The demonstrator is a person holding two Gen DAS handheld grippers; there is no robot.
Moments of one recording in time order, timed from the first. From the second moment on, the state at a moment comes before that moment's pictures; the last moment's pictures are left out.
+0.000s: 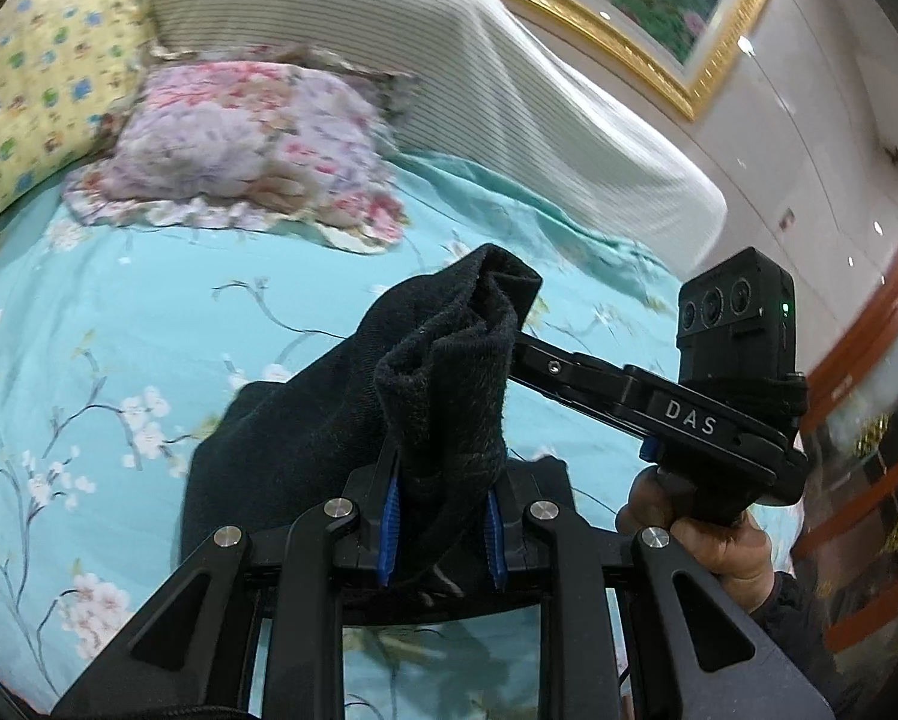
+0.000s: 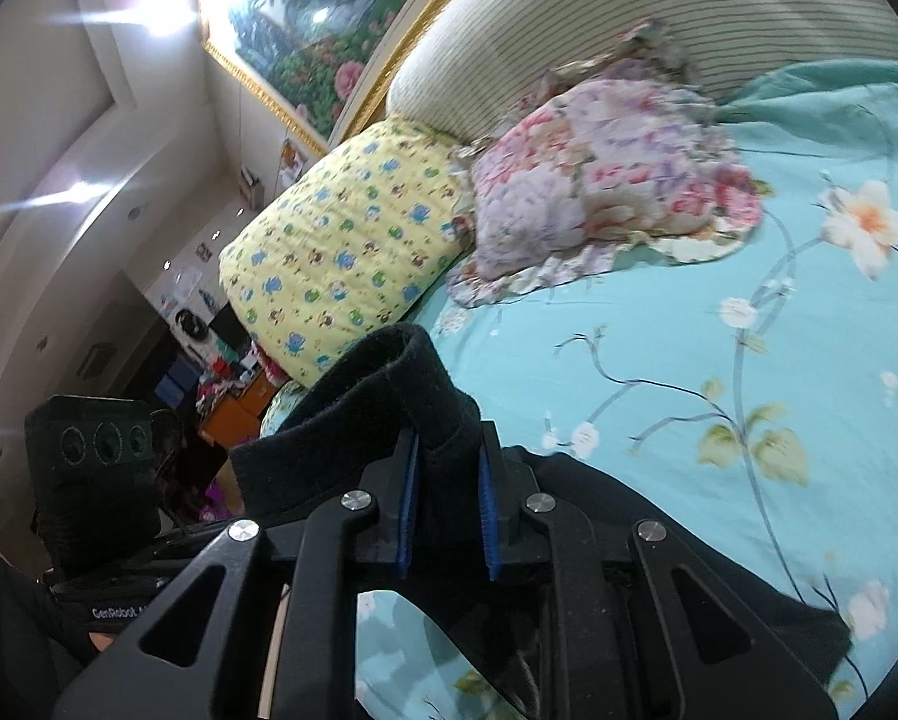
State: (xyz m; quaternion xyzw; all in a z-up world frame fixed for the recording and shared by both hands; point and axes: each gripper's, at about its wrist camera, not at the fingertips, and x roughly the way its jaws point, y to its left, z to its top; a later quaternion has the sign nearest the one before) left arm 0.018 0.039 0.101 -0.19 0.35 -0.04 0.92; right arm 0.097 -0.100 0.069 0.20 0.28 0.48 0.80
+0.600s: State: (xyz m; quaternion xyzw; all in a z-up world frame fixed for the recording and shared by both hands) left arm 0.058 -0.068 0.046 -0.08 0.41 -0.08 0.91; right arm 0.093 -0.191 0.001 0.27 0.29 0.42 0.82
